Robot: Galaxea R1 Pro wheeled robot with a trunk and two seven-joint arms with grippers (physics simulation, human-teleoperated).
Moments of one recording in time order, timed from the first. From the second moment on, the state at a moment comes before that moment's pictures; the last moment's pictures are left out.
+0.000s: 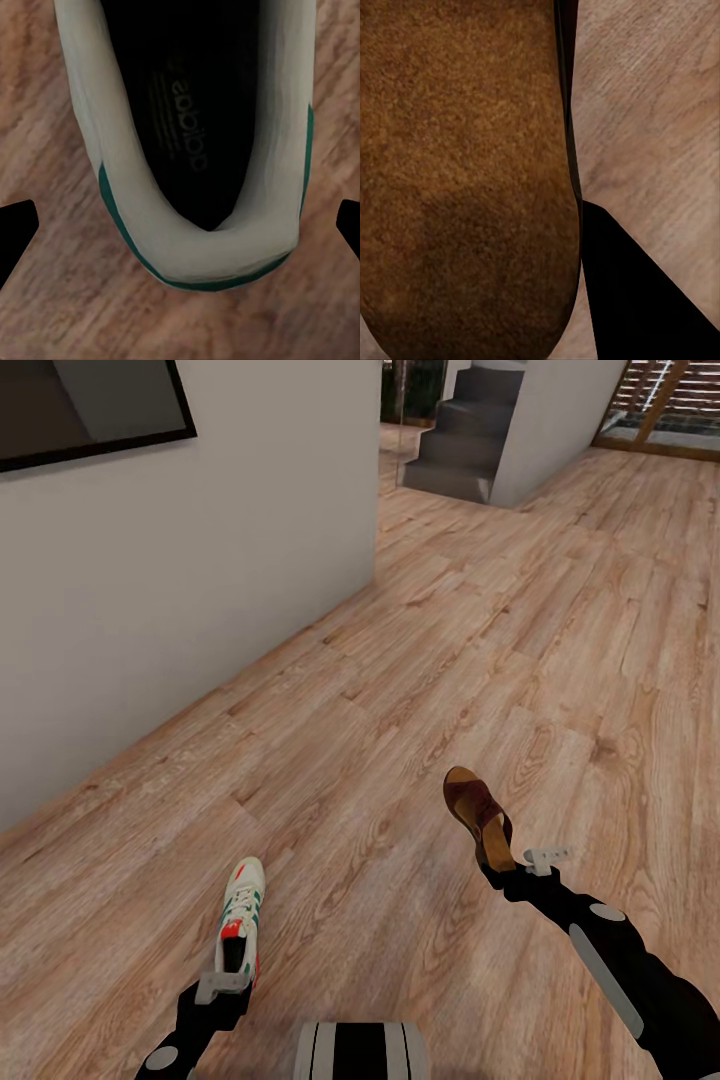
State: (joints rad) left arm -0.42 -0.03 0.54 -0.39 -0.52 -0.27 -0.14; right arm -0.41 -0.33 0.15 -1.20 -0.34 0.35 0.14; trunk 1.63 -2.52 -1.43
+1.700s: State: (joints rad) left arm -0.42 -0.03 0.55 -0.39 -0.52 -0.28 -0.14; right arm -0.41 -0.33 0.15 -1.20 -0.34 0.35 0.14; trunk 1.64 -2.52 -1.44
